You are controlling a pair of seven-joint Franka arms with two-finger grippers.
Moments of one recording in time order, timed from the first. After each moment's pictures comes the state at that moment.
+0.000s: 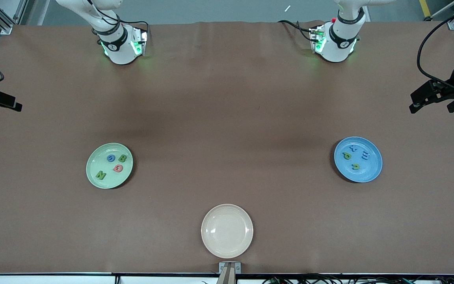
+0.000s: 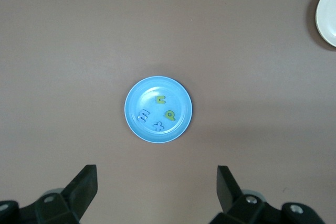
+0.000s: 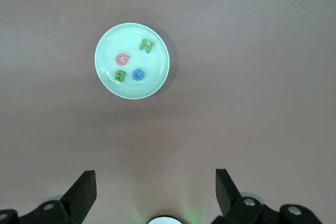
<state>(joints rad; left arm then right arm) 0.02 0.00 -0.07 -1.55 0.01 1.63 -0.06 -0.05 0.04 -0.12 -1.55 0.05 1.46 -0.10</state>
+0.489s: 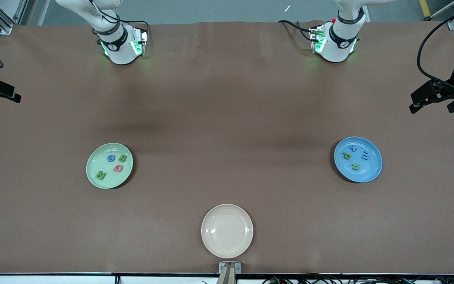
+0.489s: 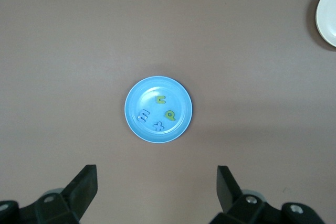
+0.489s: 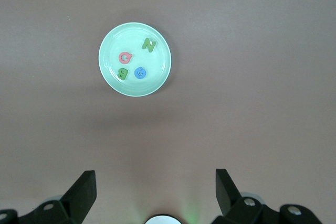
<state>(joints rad) 0.02 0.00 -0.07 -1.55 0.01 1.63 -0.06 -0.03 -0.01 -0.14 -1.58 0.04 1.46 -0.10</state>
